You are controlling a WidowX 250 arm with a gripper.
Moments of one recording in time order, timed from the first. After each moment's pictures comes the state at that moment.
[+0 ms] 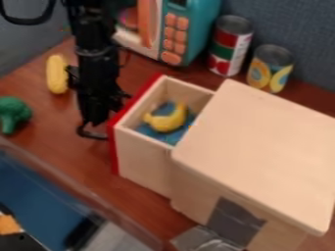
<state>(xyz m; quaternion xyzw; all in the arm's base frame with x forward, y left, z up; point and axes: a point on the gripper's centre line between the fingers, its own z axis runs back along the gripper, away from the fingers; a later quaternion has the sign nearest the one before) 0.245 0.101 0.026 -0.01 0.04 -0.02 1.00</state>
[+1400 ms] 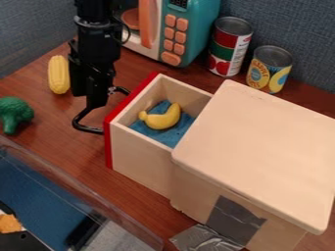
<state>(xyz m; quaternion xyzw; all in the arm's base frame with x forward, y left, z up) 0.255 0.107 0.058 -0.01 0.07 -0.15 0.99</state>
